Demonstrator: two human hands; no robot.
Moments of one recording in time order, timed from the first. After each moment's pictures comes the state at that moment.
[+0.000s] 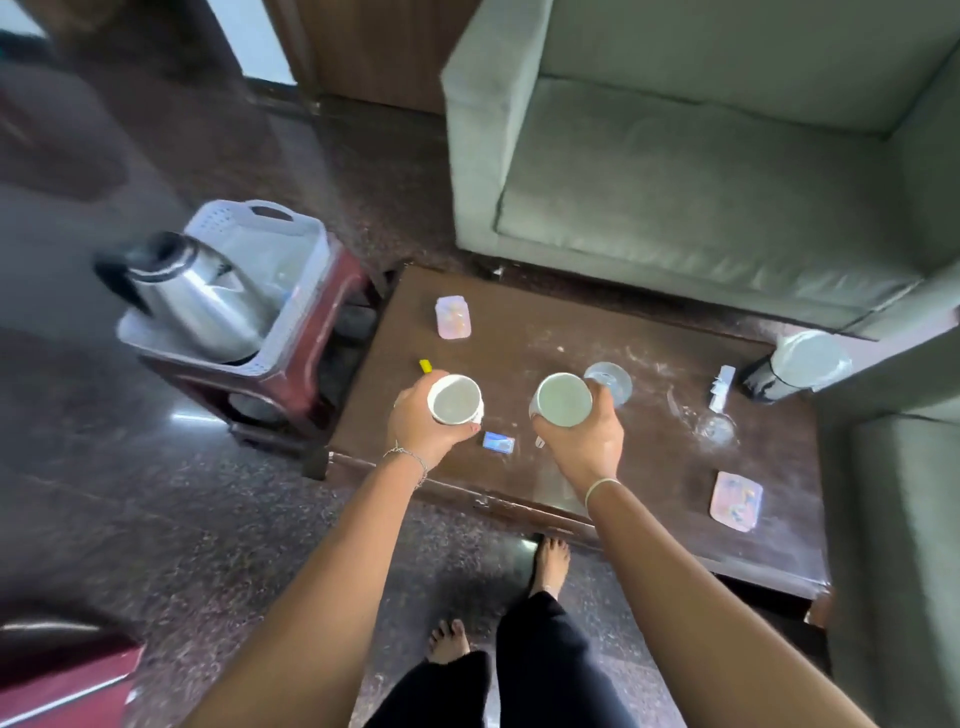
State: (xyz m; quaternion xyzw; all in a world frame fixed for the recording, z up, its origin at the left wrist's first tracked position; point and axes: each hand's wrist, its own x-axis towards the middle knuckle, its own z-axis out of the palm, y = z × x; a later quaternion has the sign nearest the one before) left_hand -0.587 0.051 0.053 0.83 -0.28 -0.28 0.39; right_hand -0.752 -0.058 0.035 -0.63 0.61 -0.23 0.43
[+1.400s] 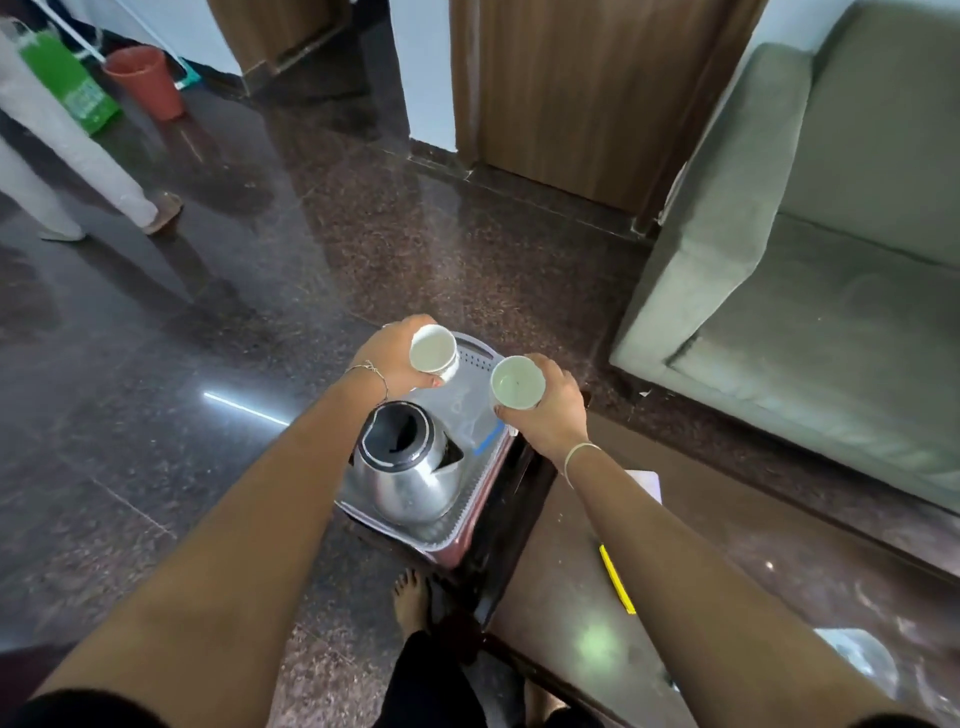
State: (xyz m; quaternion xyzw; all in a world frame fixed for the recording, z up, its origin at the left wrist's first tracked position) left_hand -0.082 0.041 0.119 0.88 -0.35 -0.21 0.24; right_hand -0.266 -0.093 0.076 -0.80 0.38 -0.12 0.45
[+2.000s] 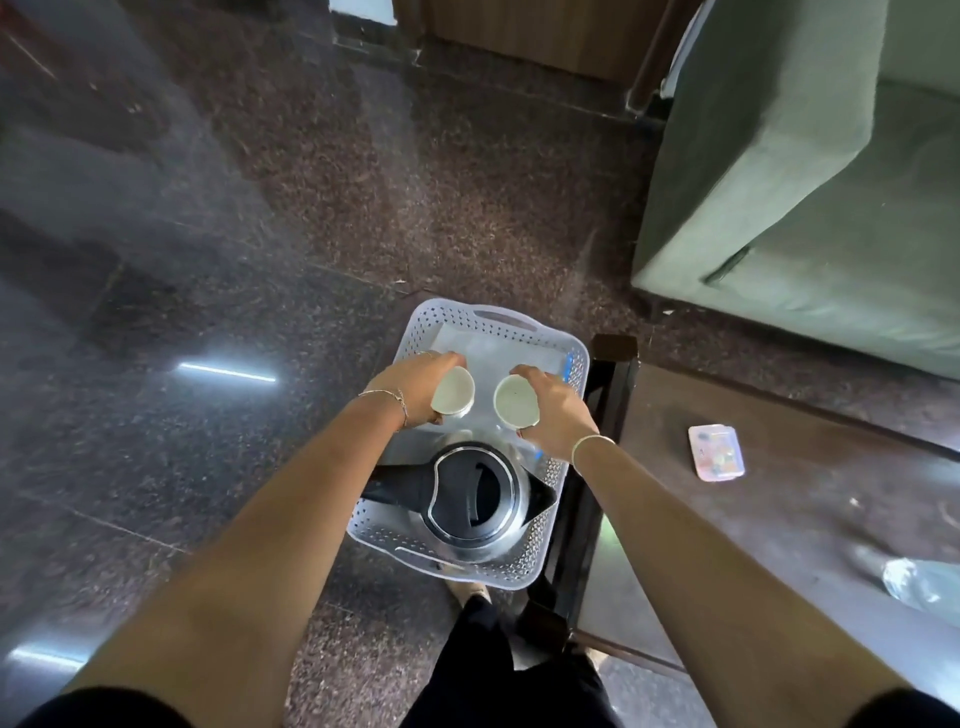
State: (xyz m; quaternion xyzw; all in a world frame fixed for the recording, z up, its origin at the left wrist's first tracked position) left_hand 0.021 0.034 -0.020 0.78 -0.52 -0.34 0.00; right_hand -0.172 -0.076 -0.032 -0.83 0.38 0.11 0.39
